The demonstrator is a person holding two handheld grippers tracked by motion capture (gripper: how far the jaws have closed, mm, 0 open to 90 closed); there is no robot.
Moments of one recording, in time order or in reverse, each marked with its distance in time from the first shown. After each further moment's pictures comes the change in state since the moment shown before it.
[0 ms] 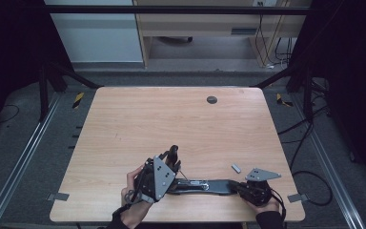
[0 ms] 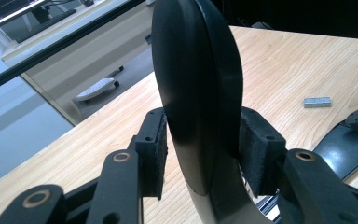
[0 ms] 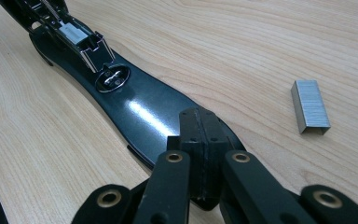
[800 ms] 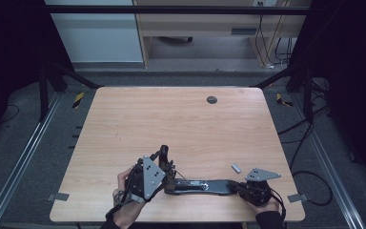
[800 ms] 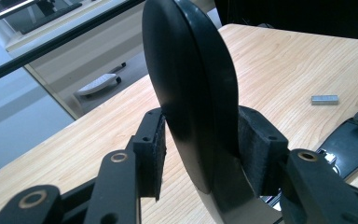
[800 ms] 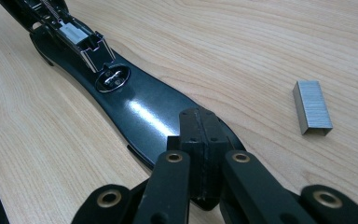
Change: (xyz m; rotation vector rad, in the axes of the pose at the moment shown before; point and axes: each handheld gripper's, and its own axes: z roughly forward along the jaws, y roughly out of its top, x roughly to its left) left arm 0.015 -0.010 -0.009 0.003 0.010 -0.040; right arm 0.000 0.000 0.001 -0.004 0.007 -0.007
